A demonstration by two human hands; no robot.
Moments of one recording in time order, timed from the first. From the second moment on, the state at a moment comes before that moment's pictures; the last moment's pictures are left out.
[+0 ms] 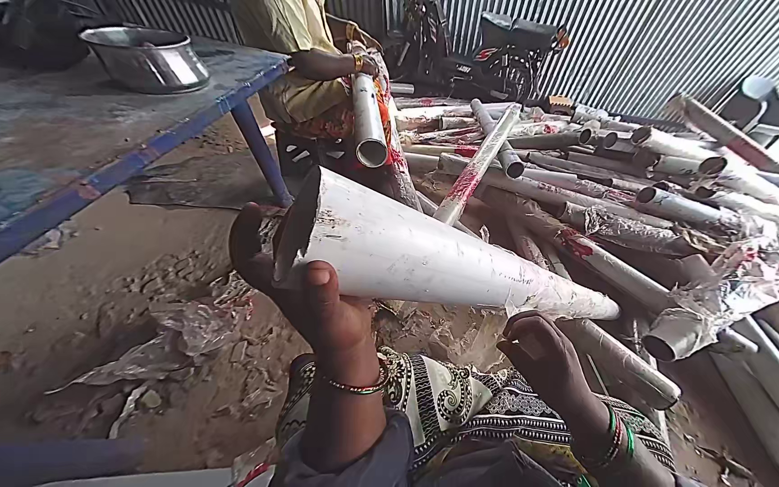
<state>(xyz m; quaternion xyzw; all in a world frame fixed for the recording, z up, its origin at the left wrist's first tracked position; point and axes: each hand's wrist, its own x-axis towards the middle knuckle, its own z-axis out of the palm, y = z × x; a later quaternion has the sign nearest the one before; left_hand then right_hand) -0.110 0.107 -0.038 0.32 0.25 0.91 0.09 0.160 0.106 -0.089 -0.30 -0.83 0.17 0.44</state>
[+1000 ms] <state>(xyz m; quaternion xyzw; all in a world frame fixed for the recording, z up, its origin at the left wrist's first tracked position) -0.105 0.105 -0.030 0.32 0.27 0.91 0.02 0.168 0.130 -0.075 -0.42 -0.82 0.11 0.37</state>
